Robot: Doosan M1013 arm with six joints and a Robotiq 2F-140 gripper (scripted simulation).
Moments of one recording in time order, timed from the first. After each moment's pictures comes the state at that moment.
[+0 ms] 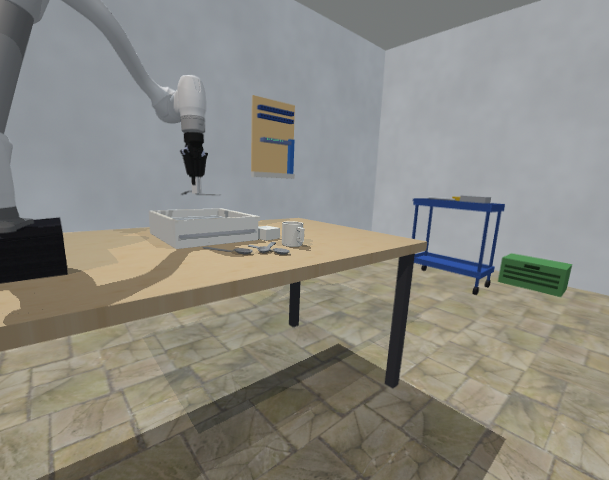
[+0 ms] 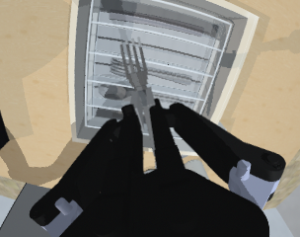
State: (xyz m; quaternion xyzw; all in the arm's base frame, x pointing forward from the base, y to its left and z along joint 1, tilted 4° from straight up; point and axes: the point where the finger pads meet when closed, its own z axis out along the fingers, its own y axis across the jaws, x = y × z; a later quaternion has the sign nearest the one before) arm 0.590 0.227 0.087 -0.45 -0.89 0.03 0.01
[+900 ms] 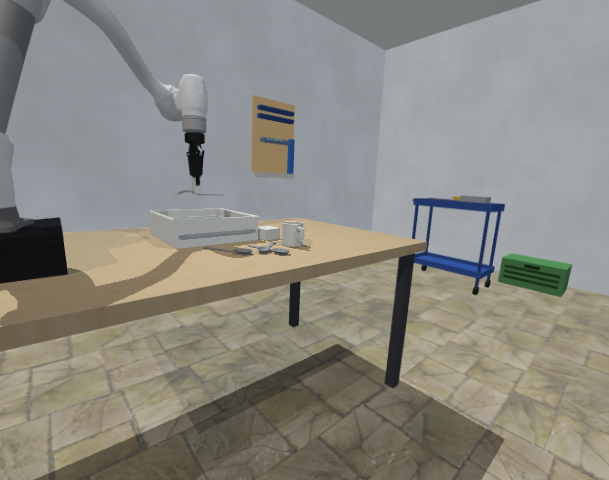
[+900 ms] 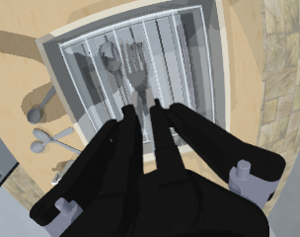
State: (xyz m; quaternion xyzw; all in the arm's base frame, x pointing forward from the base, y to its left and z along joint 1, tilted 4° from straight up) arm 0.590 0.230 0.086 0.09 -1.00 0.00 0.02
